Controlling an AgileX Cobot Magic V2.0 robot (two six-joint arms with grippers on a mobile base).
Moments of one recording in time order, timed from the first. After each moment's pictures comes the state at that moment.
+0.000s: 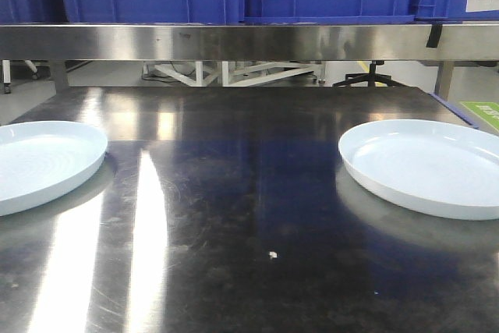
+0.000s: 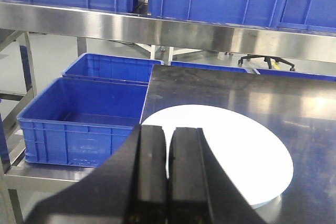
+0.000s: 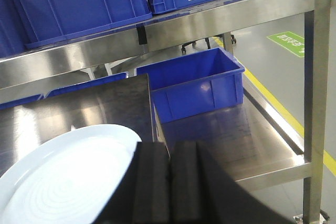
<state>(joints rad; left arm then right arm) -0.06 0.00 0.01 -0.02 0.13 -0.05 -0.19 -0.01 0.03 0.05 0.09 0.21</state>
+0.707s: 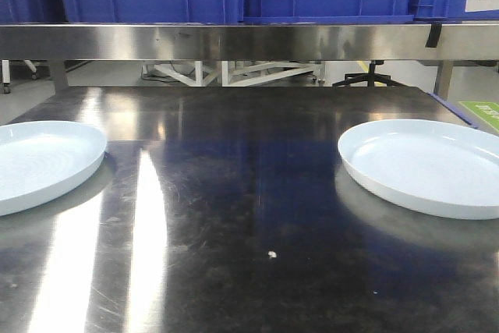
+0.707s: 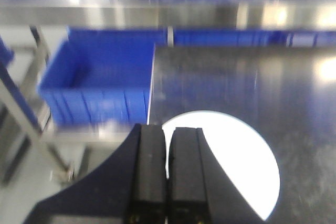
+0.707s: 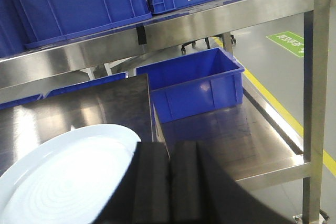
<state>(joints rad) -0.10 0.69 -0.82 0.08 0.66 -0.05 -0.19 -0.01 0.03 0.05 0.09 0.21</state>
